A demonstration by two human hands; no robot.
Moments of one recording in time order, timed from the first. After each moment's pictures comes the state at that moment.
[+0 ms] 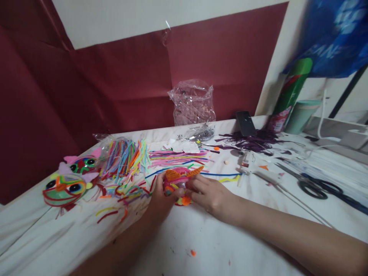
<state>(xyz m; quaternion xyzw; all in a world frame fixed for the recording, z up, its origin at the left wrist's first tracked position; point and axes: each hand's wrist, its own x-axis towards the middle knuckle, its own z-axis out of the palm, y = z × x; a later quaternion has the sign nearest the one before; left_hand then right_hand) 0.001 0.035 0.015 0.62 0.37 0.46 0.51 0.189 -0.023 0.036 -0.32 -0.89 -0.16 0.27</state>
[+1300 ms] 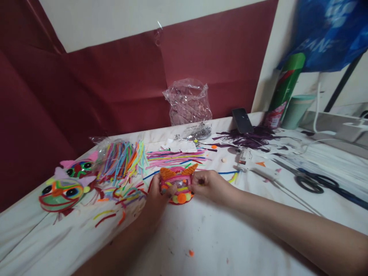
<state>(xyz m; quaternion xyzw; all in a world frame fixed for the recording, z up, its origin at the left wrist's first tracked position) 0.002 0.032 0.021 0.62 0.37 0.45 0.52 0.194 -0.011 0.040 -0.56 -0.68 0.27 0.38</state>
